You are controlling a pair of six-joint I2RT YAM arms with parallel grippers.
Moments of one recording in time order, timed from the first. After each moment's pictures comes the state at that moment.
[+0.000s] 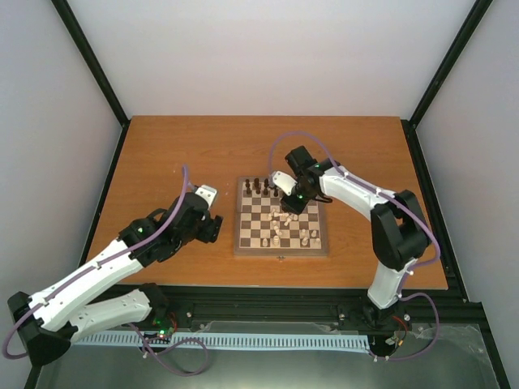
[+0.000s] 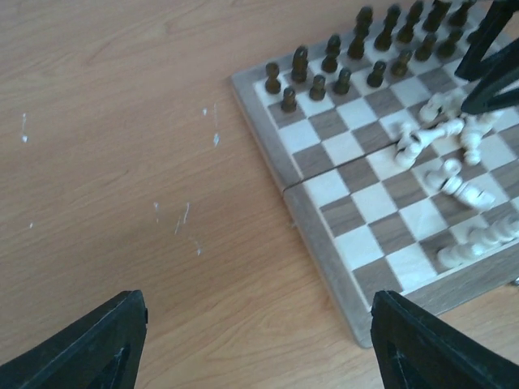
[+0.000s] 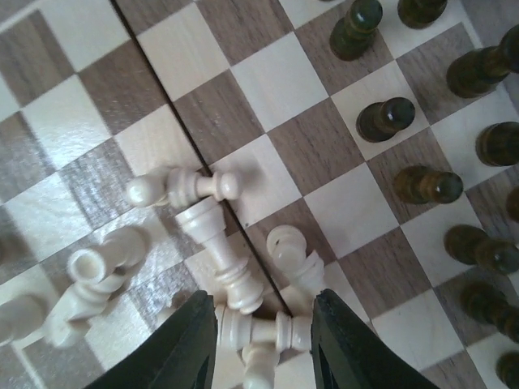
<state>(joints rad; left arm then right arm) -0.82 0.92 0.91 -0.79 -0.35 -0.29 0.55 1.75 1.30 -0.77 -0.23 -0.48</state>
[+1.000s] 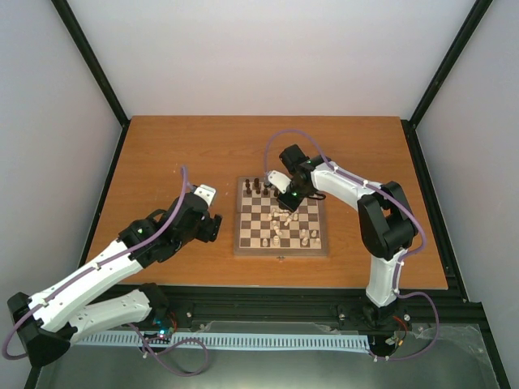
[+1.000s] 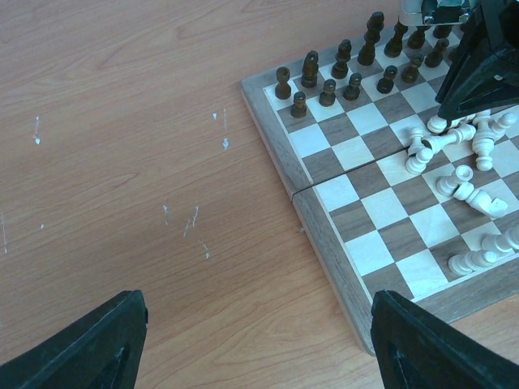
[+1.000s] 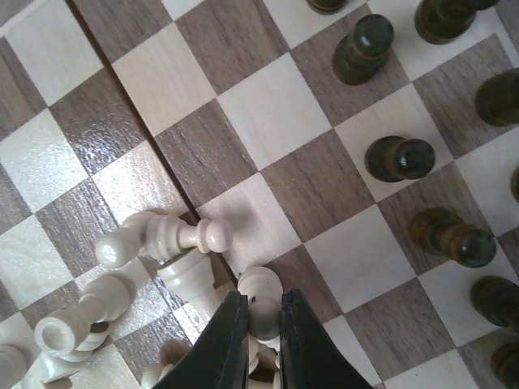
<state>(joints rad) -0.82 0.89 0.87 -0.78 -0.39 -0.29 0.56 1.91 1.40 -0.79 -0.24 -0.45</state>
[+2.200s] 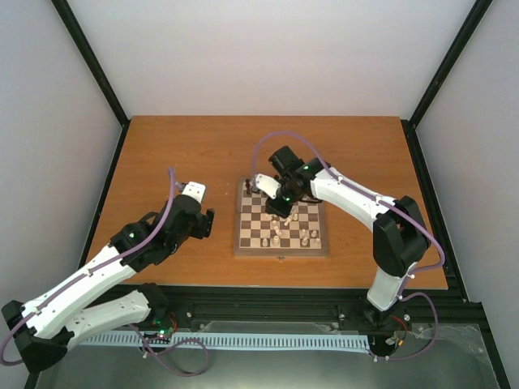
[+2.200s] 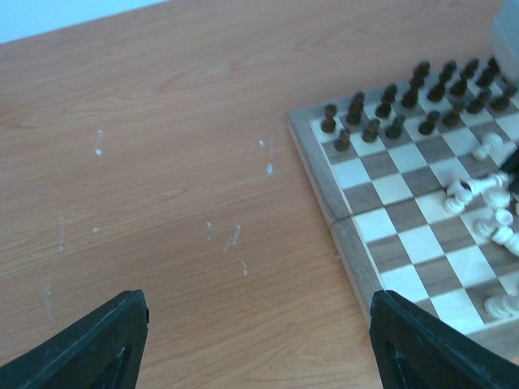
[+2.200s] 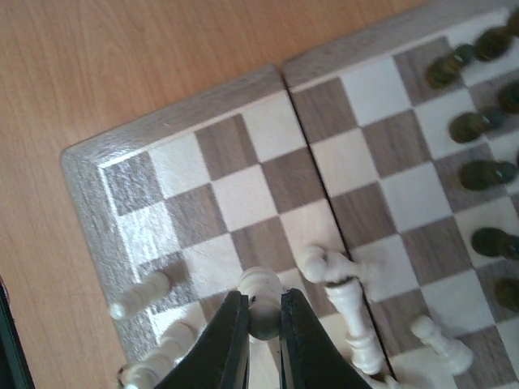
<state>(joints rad) -0.82 0.85 0.87 -0.78 -0.48 -0.32 0.66 1.75 1.40 -0.84 -0.34 -0.46</state>
